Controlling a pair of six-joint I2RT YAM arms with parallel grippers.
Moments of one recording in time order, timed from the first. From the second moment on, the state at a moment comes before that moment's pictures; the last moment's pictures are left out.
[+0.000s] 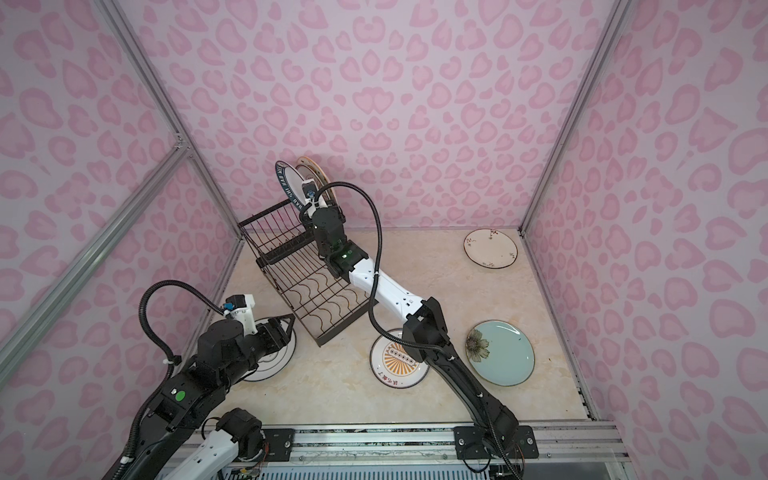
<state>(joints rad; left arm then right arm) -0.47 0.54 0.68 -0.62 -0.13 -0.72 0.84 2.59 2.66 0.09 0.49 -0.14</state>
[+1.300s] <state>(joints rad) -0.47 0.50 0.68 -0.64 -0.17 -0.71 0.84 2.62 2.66 0.05 0.52 -0.12</state>
